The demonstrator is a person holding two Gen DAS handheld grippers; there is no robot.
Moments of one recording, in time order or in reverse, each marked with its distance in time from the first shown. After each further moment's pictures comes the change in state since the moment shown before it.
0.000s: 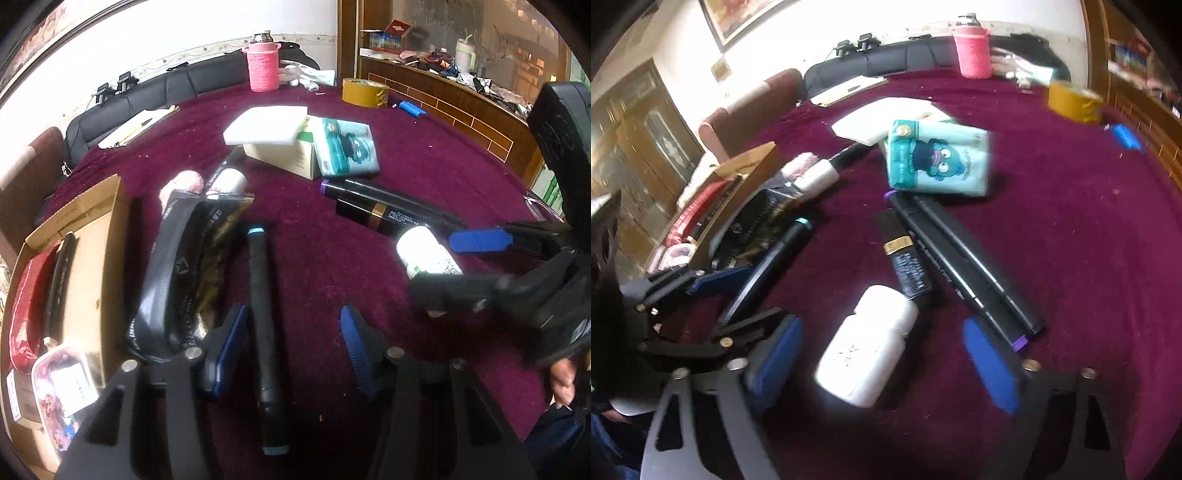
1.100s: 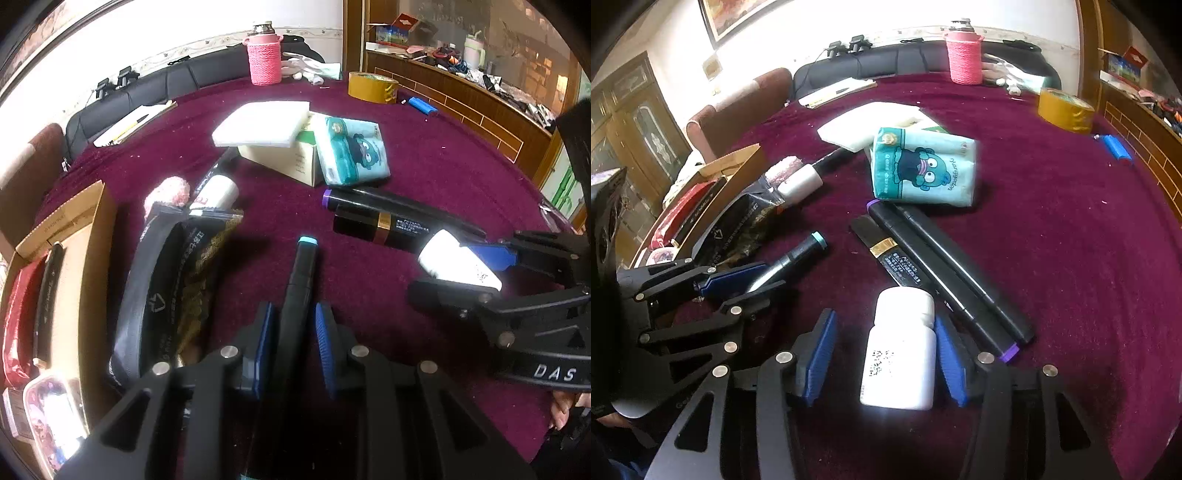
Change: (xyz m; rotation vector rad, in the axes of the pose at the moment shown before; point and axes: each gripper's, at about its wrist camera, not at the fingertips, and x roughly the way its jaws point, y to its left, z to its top) left arm 0.023 -0.007 0.019 -0.005 0.023 0.025; right arm 0.002 0.001 0.006 -0.004 -0.008 -0.054
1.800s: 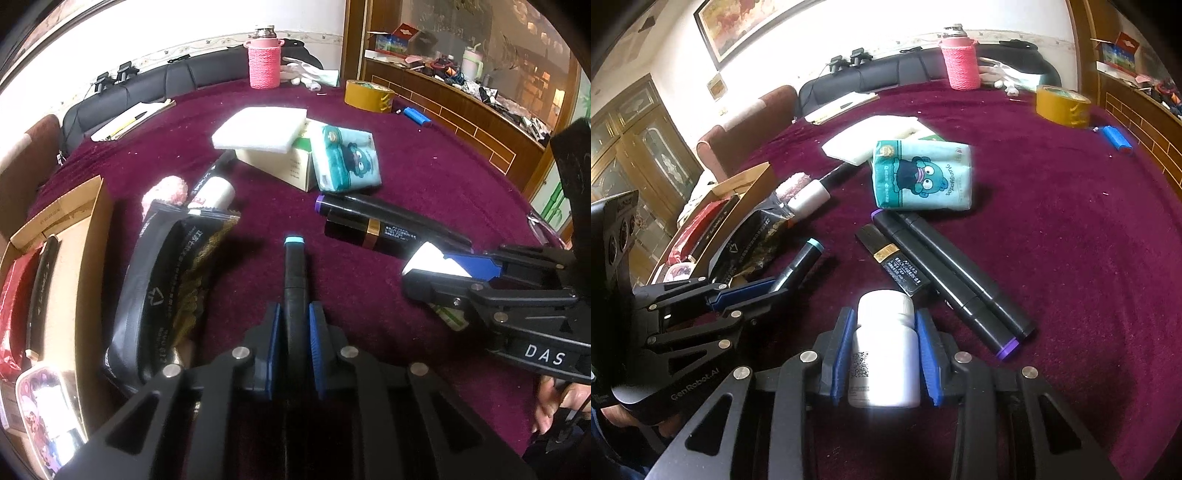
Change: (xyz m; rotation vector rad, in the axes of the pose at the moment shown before) left arm -0.007 0.004 -0.002 -0.046 -0.019 -0.060; right arm -0.008 -0.010 -0.003 0.052 -0.052 0.074
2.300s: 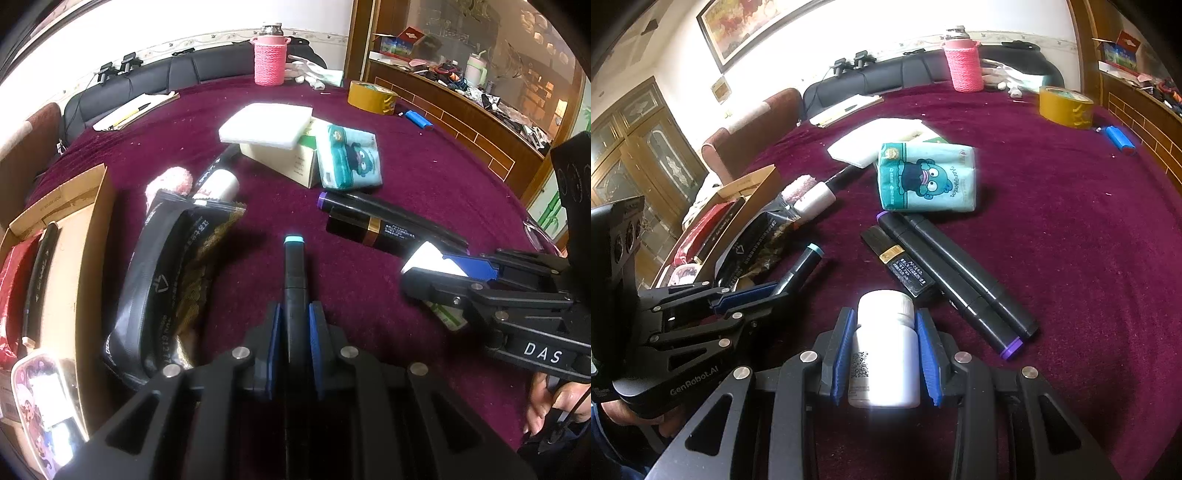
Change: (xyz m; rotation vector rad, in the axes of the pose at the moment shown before) left arm -0.003 0.004 -0.002 -0.034 0.011 -0.016; right arm -0.002 -0.002 -0.001 0.001 -0.011 0.023
